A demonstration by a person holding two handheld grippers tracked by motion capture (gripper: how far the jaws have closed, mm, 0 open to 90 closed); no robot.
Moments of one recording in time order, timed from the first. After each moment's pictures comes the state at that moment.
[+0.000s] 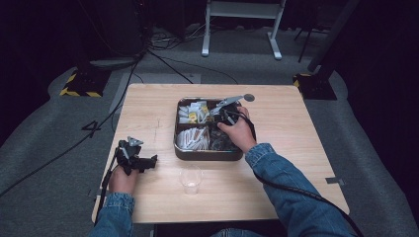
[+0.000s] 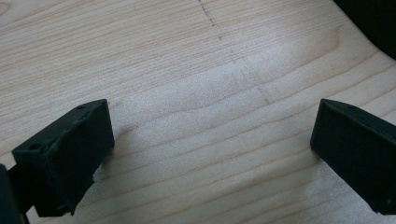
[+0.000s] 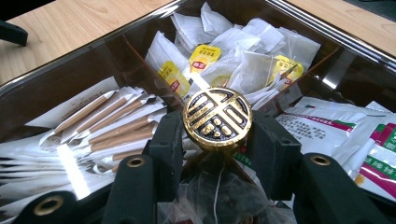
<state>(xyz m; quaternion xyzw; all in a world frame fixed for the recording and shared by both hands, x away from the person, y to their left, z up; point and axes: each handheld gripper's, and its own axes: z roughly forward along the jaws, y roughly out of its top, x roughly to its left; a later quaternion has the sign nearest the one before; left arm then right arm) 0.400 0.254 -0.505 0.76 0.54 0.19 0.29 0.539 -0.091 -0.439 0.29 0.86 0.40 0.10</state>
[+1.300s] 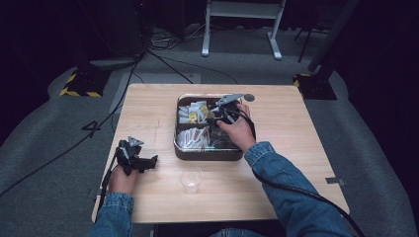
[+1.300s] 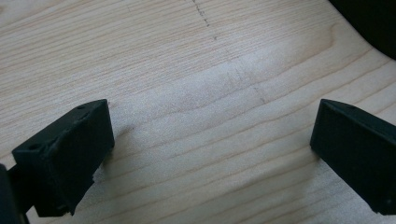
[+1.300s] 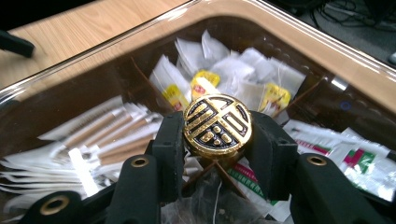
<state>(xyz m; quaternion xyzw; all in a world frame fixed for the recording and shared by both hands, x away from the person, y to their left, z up) 0.401 0.254 -0.505 0.77 0.53 0.19 0.30 0.531 -0.089 -0.419 0.27 0.86 0.41 0.13</state>
